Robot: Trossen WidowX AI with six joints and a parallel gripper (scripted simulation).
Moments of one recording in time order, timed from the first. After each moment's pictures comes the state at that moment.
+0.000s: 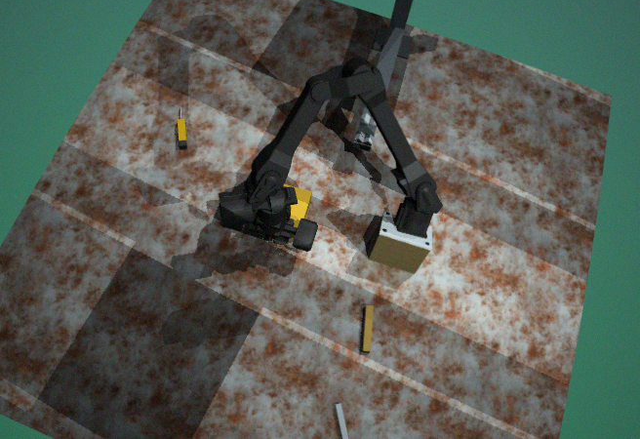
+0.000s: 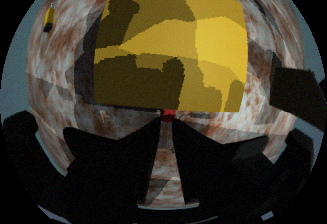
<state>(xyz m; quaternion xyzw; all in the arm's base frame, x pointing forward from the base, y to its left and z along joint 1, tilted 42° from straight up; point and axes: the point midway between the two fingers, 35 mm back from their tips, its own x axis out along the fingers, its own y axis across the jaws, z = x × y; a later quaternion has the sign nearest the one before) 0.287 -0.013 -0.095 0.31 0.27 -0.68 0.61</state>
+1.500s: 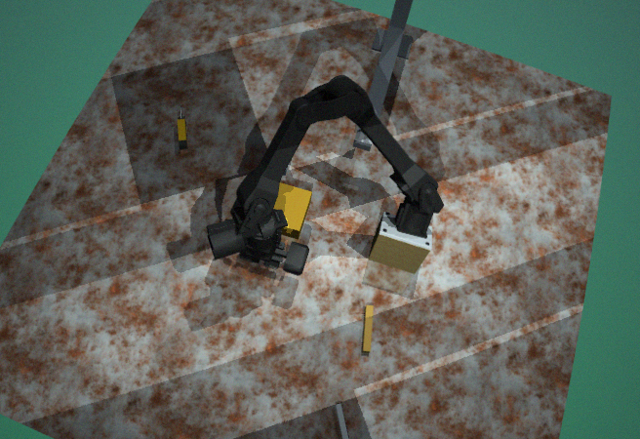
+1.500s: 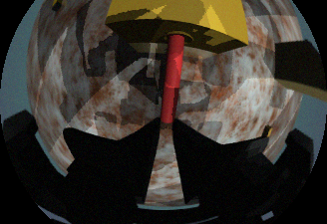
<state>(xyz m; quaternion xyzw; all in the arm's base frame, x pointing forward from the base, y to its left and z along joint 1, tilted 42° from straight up) 0.296 0.032 -0.131 0.31 0.27 -0.68 0.61</state>
